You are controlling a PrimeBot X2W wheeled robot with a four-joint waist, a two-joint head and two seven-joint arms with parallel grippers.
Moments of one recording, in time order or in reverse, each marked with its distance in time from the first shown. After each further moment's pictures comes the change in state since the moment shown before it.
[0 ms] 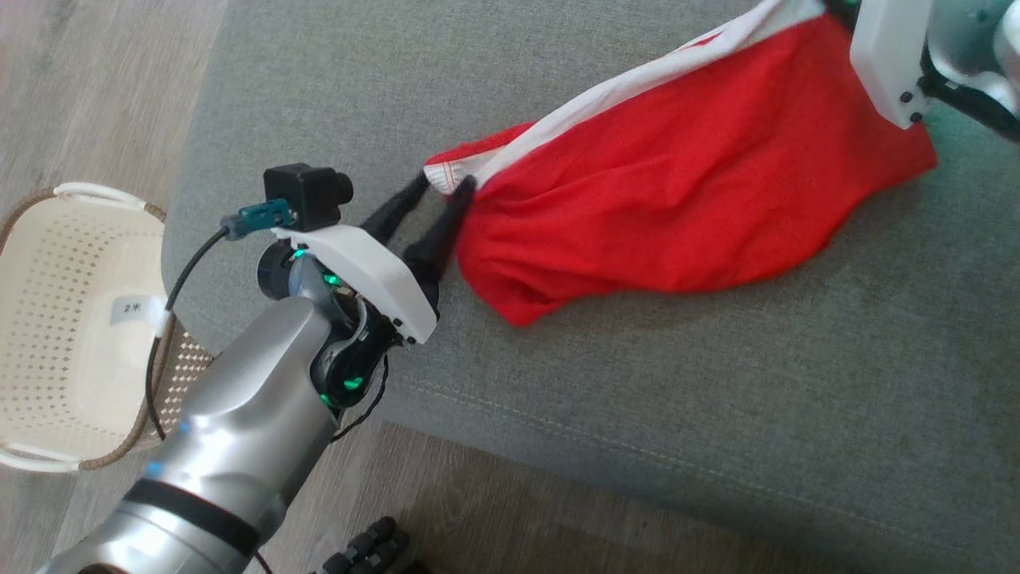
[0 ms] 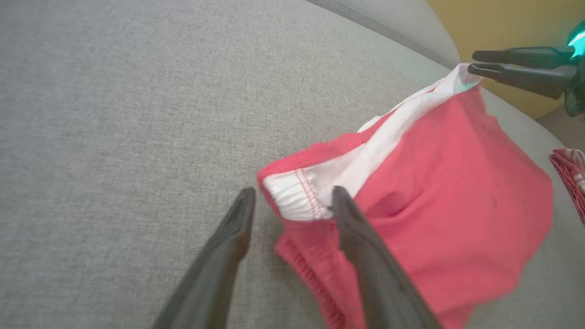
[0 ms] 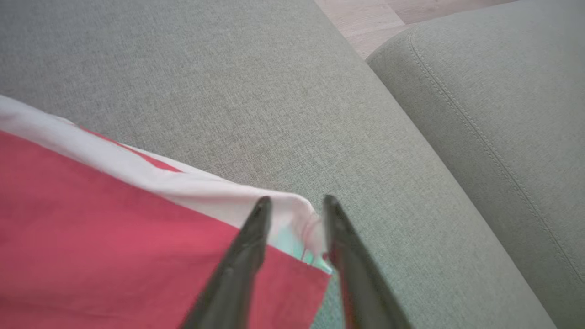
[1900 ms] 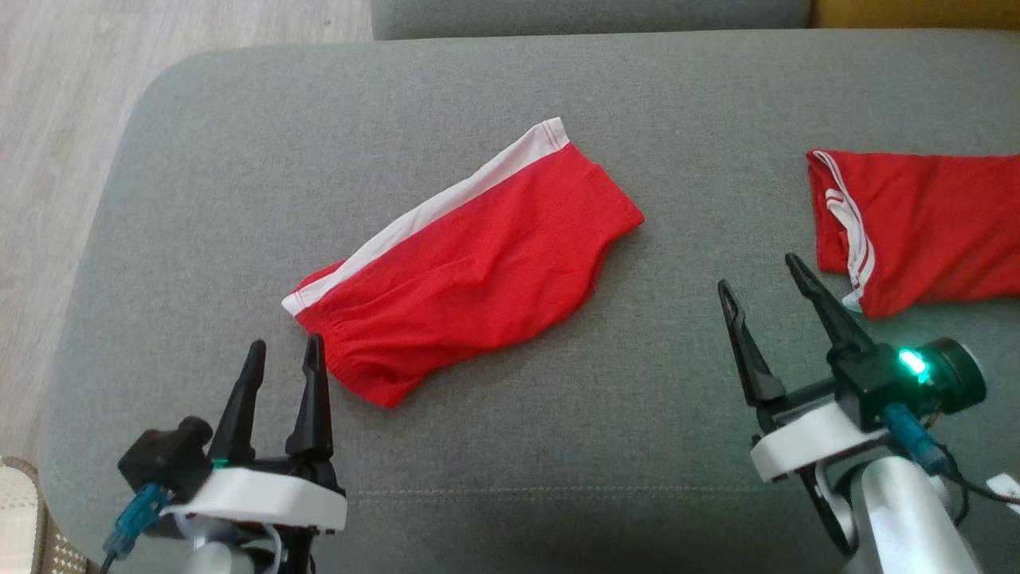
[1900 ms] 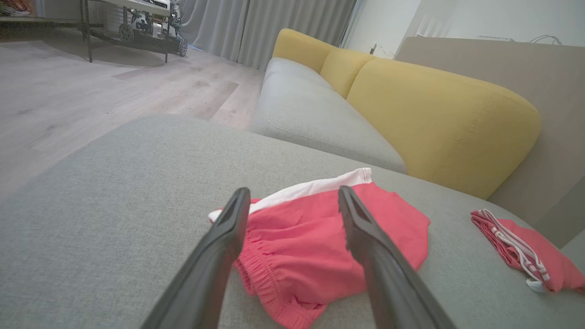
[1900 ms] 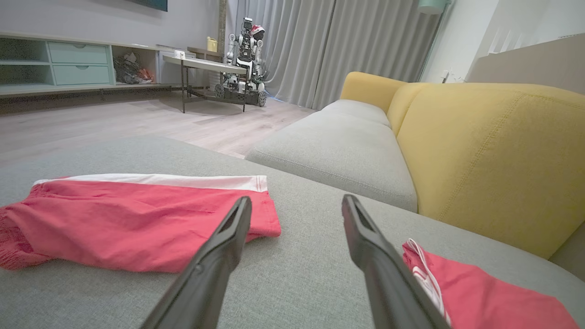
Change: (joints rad) left arm 0.742 -0.142 0.654 -0.497 0.559 0.070 -0.115; right arm 1.292 0.510 -1.254 -0.645 -0.888 0.000 -0.435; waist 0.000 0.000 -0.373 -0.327
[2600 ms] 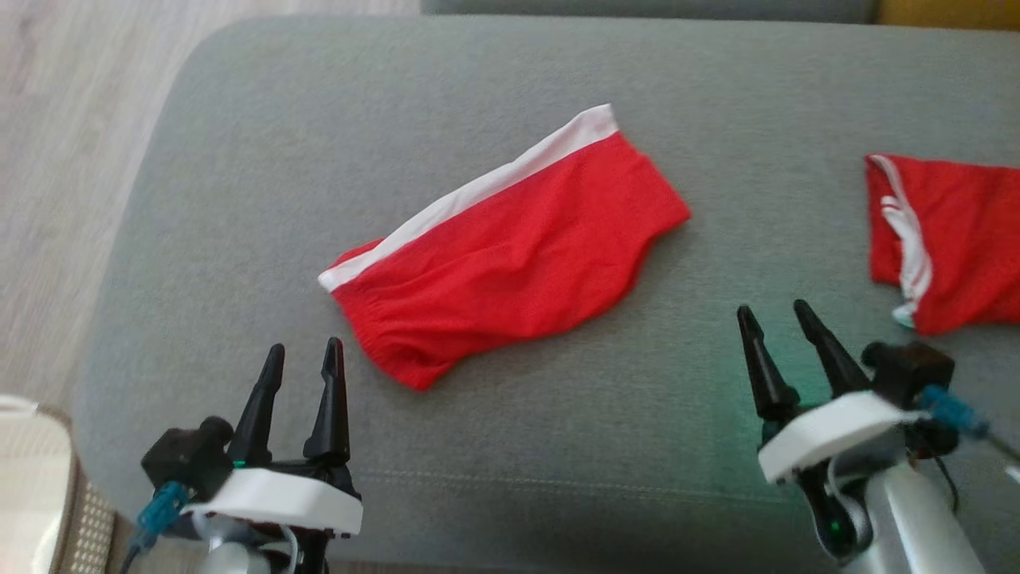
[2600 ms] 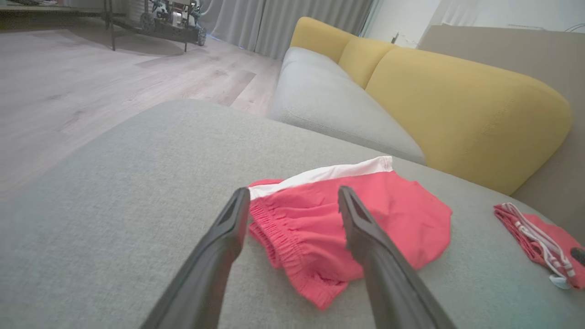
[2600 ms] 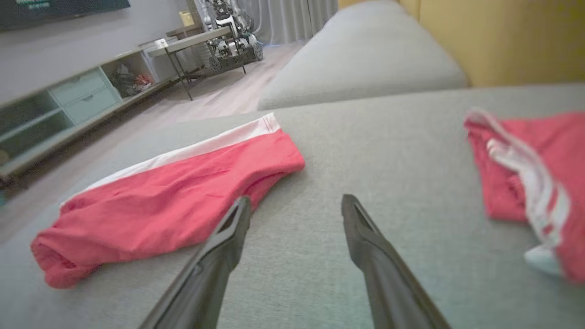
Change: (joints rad) left arm -0.004 0.000 -0.039 0.007 0.003 0.019 0.000; right arm -0.007 0.010 -0.032 0.162 0.343 0.000 0.110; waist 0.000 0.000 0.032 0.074
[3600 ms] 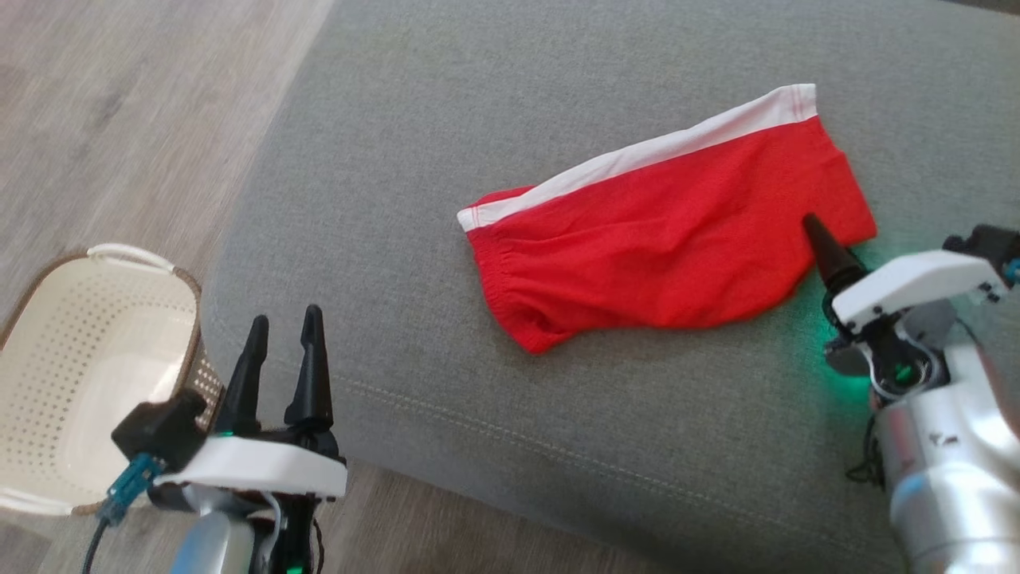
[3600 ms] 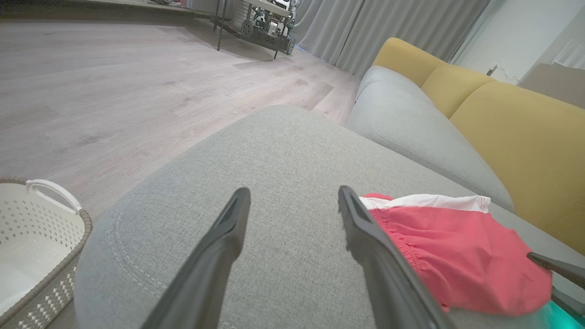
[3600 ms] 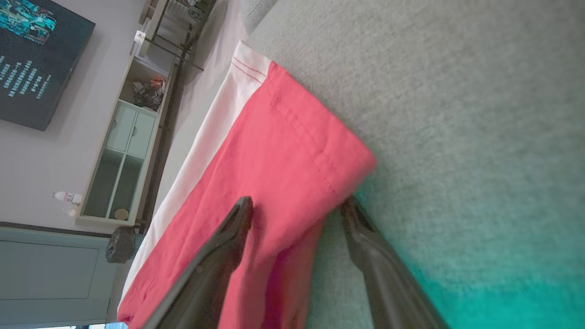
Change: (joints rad) left arm -0.070 -0.003 0.033 0.044 -0.101 -0.026 0.000; right arm -0.451 -0.022 -0.225 0.542 0.540 0.000 0.327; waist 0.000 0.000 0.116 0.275
